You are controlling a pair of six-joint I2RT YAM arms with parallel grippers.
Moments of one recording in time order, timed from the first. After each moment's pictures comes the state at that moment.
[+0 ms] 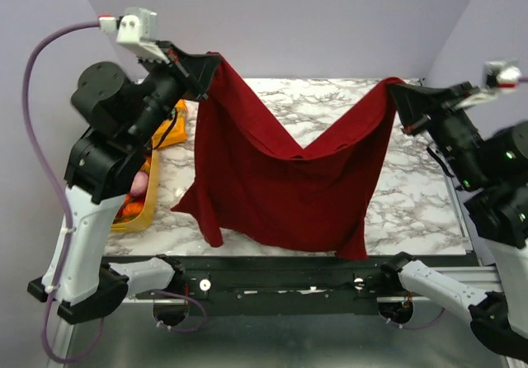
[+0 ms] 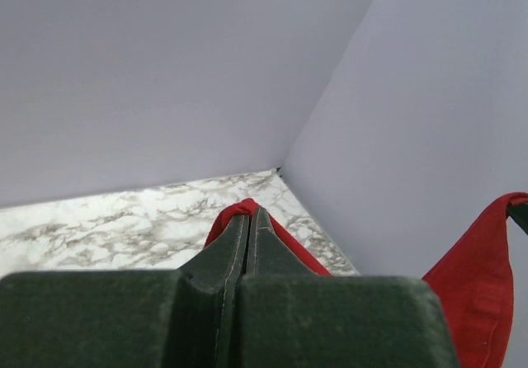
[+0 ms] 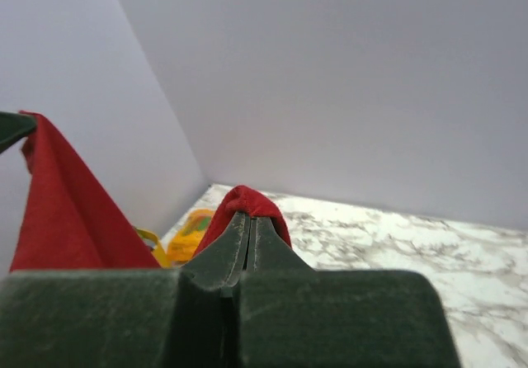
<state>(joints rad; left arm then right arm) -0.53 1.15 1.89 -0.54 0.01 -0.41 0.53 0.84 1.56 -0.42 0.07 0.23</state>
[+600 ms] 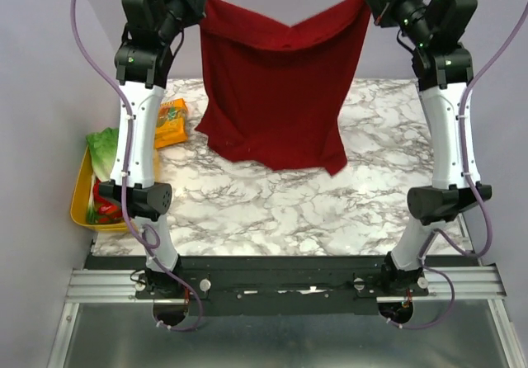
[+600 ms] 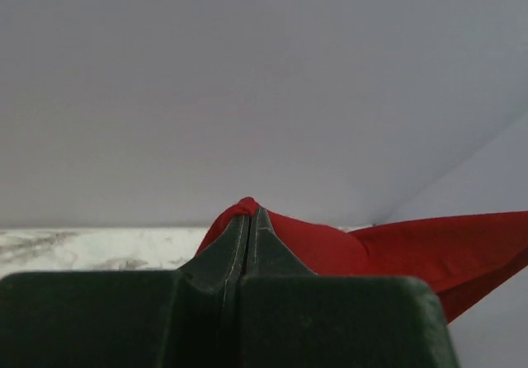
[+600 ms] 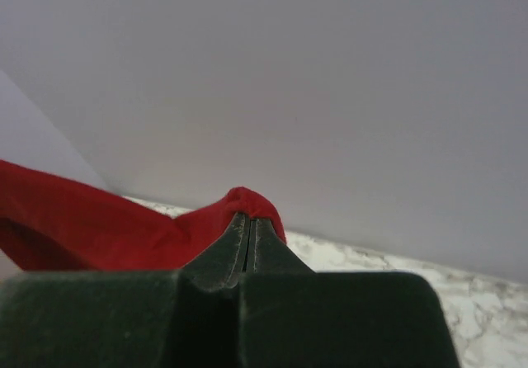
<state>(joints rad) -0.20 1.87 2.51 -0.57 0.10 -0.48 0.16 1.77 2.29 -0.44 -0.23 0.22</state>
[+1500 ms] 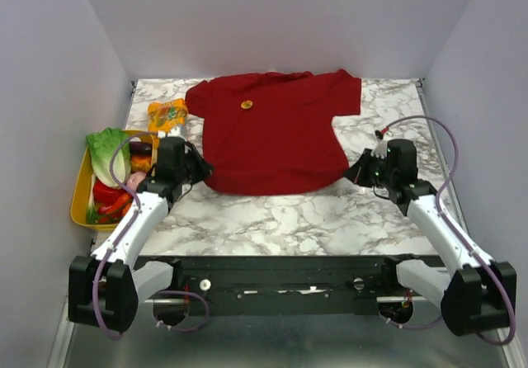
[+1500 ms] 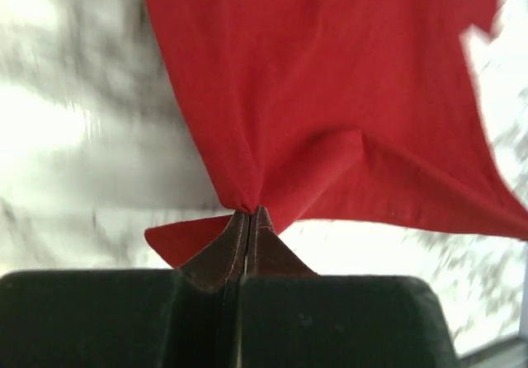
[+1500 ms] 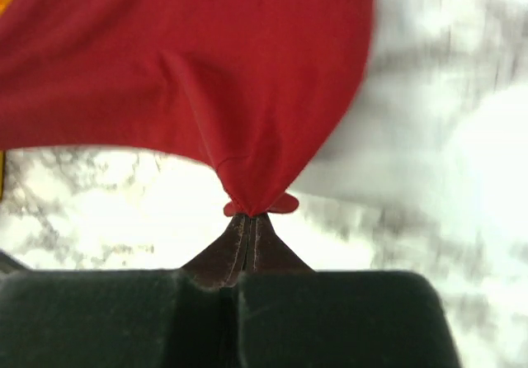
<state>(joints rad) -0.15 1.14 0.80 -0.20 0.15 -0.62 0.14 1.12 0.72 -0.18 -0.36 0.37</state>
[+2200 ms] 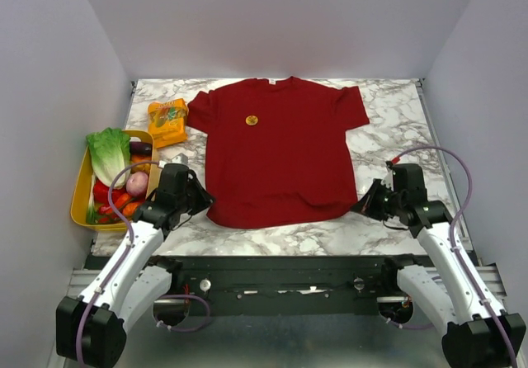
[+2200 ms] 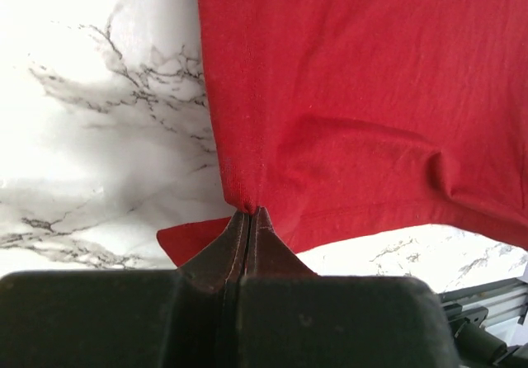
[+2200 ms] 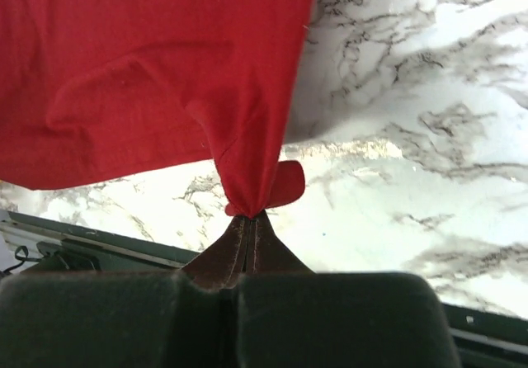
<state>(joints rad) -0.28 0.83 0.52 -0.45 0.12 -0.77 0.14 0.78 0.59 -0.70 -0.30 0.57</state>
